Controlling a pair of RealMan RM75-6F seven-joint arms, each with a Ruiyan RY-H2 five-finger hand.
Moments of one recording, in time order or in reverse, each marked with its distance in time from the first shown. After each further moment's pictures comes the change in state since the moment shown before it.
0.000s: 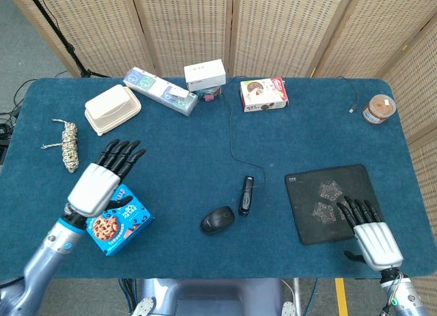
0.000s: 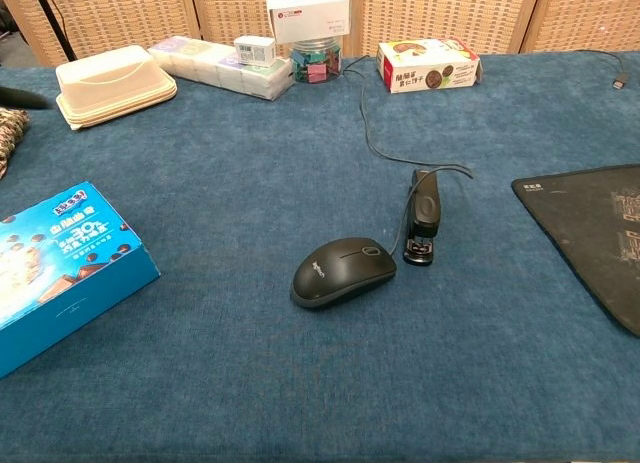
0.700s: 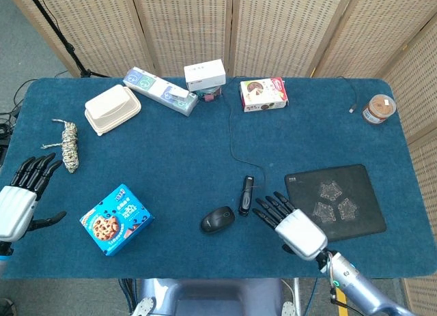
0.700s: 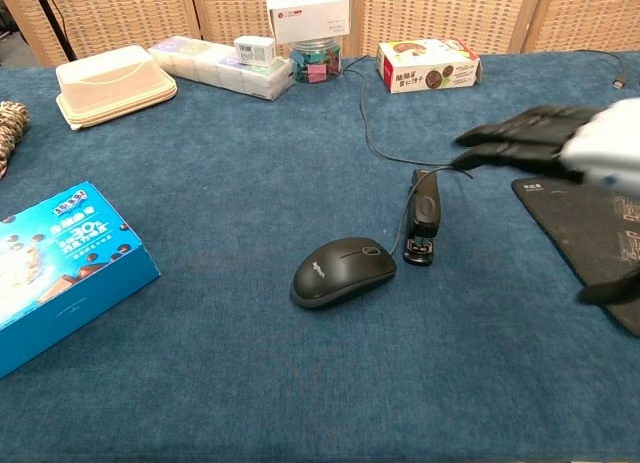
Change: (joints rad) left arm 0.232 0.128 0.104 0.155 0.043 0.195 -0.335; right arm 0.292 -0.088 0.059 -0.147 -0.186 -0.288 -0.131
